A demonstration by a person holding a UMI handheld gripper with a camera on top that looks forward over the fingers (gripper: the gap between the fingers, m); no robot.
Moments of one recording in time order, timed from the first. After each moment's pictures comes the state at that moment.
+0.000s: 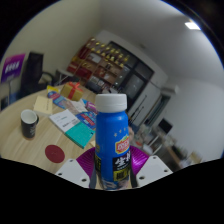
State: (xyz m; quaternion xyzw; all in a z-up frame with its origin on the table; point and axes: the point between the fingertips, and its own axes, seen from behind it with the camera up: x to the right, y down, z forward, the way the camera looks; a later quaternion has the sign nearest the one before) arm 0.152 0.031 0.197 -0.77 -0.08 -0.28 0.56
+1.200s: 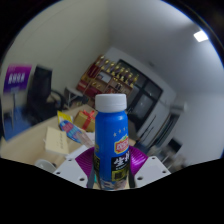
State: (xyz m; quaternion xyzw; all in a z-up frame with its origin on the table) arm -0.010 0.162 0.263 -0.72 -0.14 -0.25 0.63
